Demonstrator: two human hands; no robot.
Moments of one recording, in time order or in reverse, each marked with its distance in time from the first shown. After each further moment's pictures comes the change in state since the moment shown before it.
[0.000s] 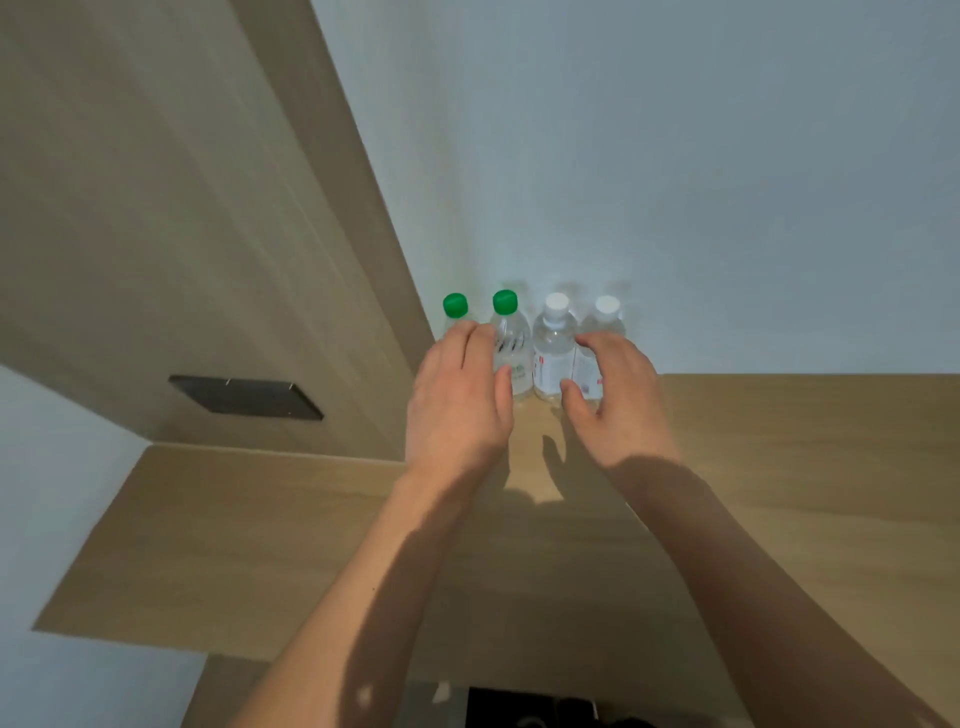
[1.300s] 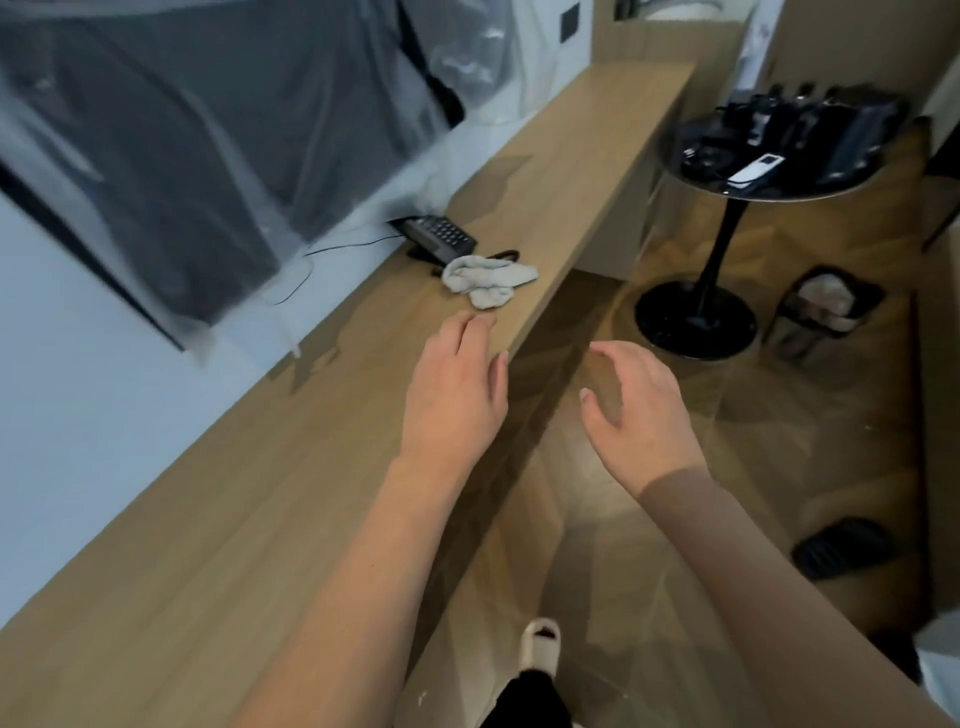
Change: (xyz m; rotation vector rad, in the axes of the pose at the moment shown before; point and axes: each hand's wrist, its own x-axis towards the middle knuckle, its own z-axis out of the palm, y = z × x) left_hand -0.277 0.697 0.145 -0.482 -0.364 0.982; right_hand -0.517 0.249 -0.531 -0.342 0.716 0.862
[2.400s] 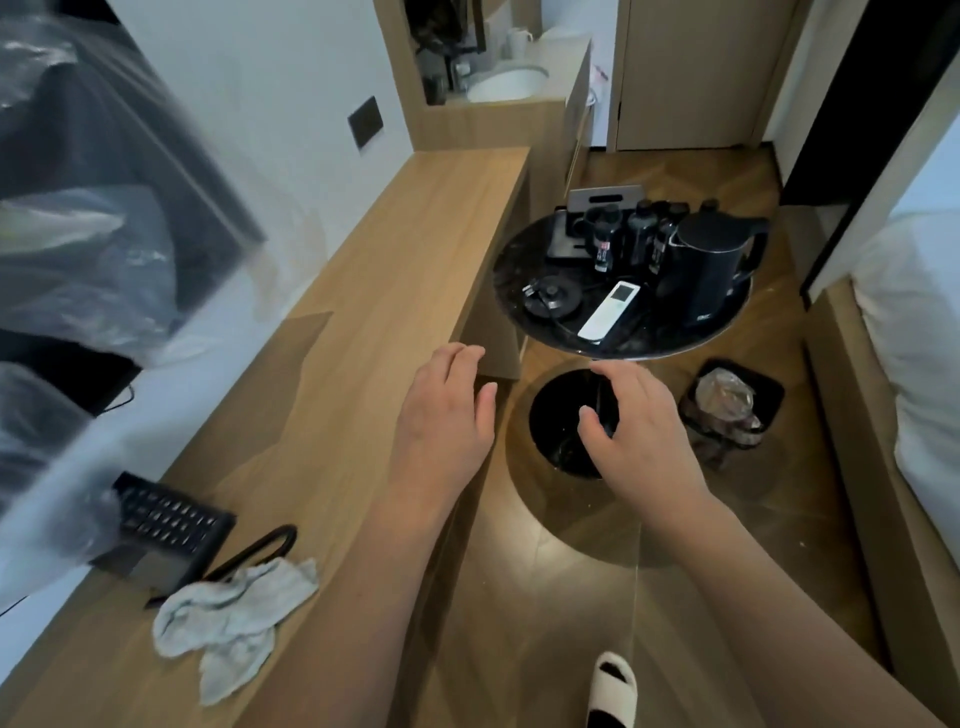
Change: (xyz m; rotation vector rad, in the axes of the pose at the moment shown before) left_hand 0.528 0.174 0.373 -0.046 -0.189 0.129; right_hand 0.511 0.353 -0.144 -0.047 0.170 0.182
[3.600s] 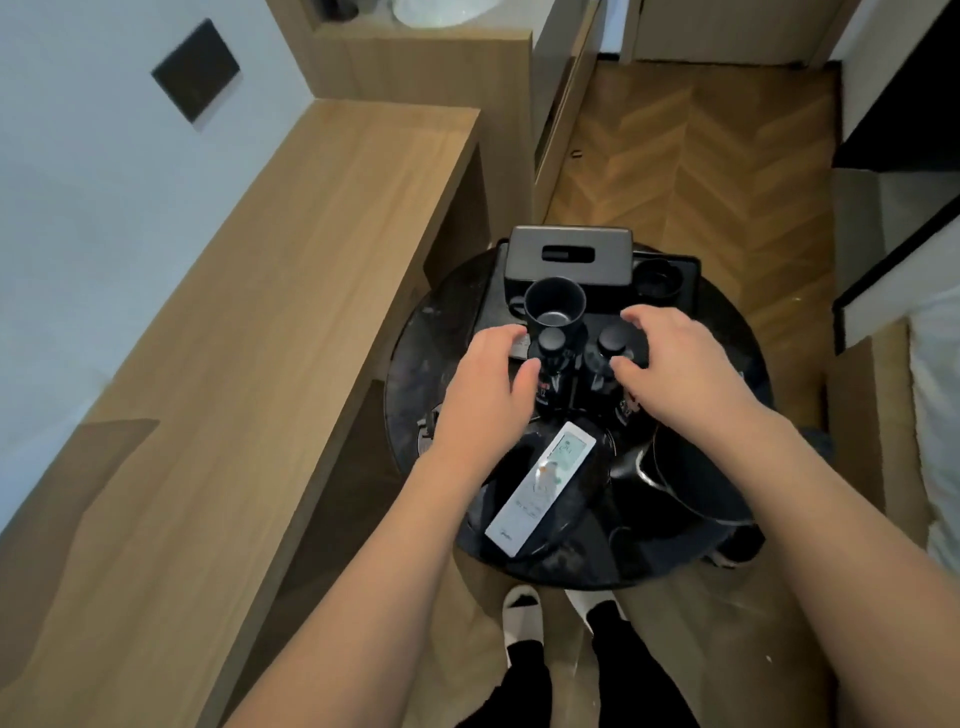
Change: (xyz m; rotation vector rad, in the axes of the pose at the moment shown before) left_hand 0.453 0.078 0.292 -0.366 -0.292 -0.202; right_hand 0.518 0.260 -0.014 -0.271 -0.385 0.175
